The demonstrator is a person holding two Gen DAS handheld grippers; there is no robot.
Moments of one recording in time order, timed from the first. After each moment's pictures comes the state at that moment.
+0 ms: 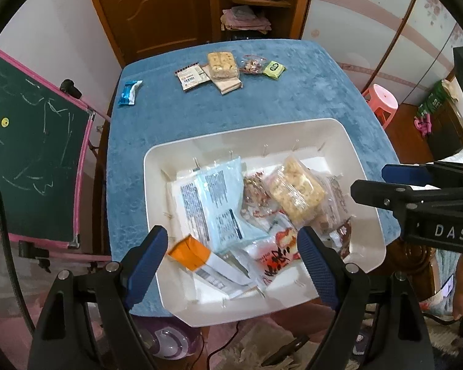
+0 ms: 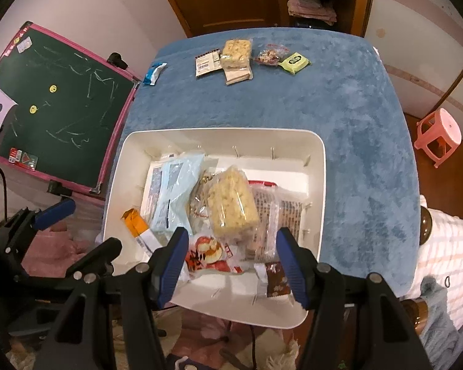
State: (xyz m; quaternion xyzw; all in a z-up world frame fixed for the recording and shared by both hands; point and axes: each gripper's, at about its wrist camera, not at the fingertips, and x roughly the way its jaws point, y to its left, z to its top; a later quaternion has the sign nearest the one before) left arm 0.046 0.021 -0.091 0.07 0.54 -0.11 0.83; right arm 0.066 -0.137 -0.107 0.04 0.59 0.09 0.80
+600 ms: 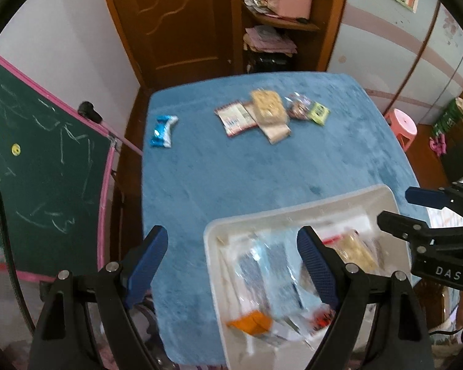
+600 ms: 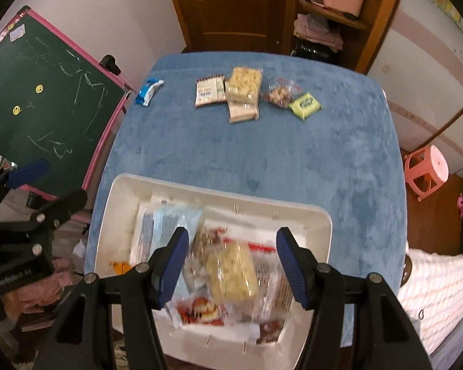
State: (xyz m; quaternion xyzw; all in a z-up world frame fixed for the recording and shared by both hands) left arm 0.152 0.079 -0.067 0.07 0.51 -0.08 0.85; right arm 0.144 -0.095 -0.094 -0.02 0.57 0.07 0.82
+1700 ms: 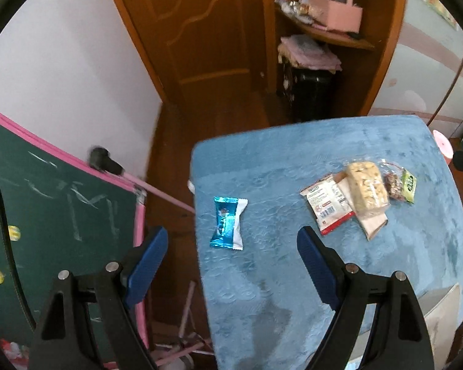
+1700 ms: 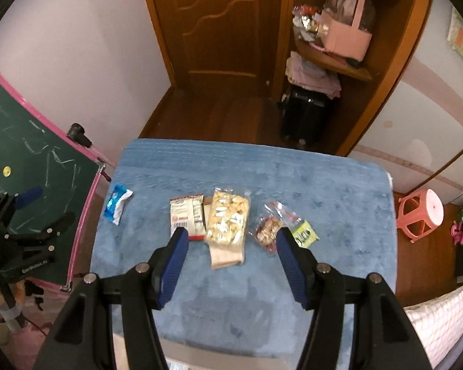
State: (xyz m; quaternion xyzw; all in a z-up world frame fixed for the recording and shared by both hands) left arm 0.394 0.163 -0.097 0.08 0.51 -0.05 0.85; right arm 0.370 -0.086 -0.062 -0.02 0.52 0.05 0.85
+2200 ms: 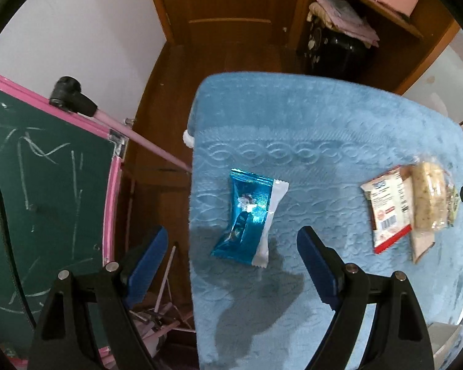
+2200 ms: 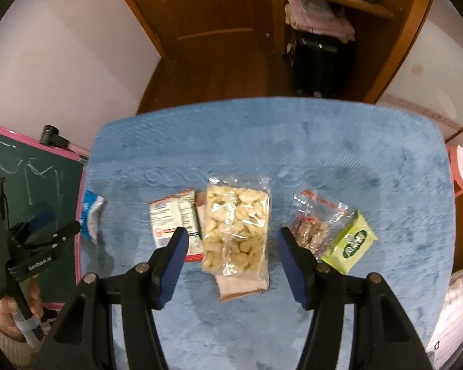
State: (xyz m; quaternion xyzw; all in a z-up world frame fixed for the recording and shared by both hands) left arm 0.461 0.193 -0.217 0.02 0.60 -0.01 0.80; right arm 0.443 -0.092 -0.180 0.06 0.60 0.05 0.80
